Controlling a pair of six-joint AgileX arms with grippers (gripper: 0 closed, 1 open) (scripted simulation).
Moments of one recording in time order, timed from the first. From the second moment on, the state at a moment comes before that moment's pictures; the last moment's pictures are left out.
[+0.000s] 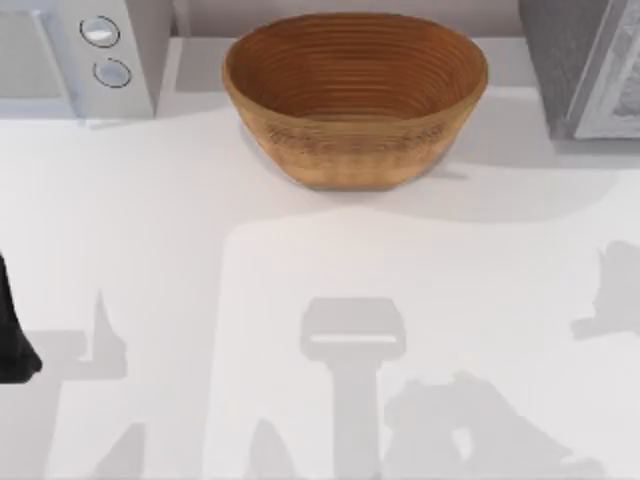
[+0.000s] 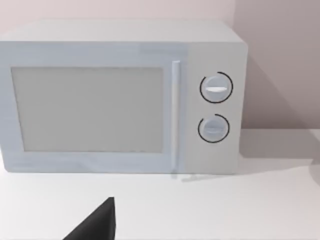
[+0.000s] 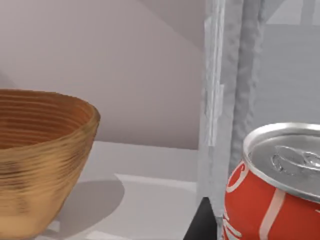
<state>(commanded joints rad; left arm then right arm) 0.00 0.00 0.00 0.00 0.00 0.00 -0.10 0.57 0.15 0.42 -0.28 0.01</state>
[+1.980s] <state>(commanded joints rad) 0.00 0.00 0.00 0.00 0.00 0.00 -0.35 2.30 0.62 1.70 -1.10 0.03</state>
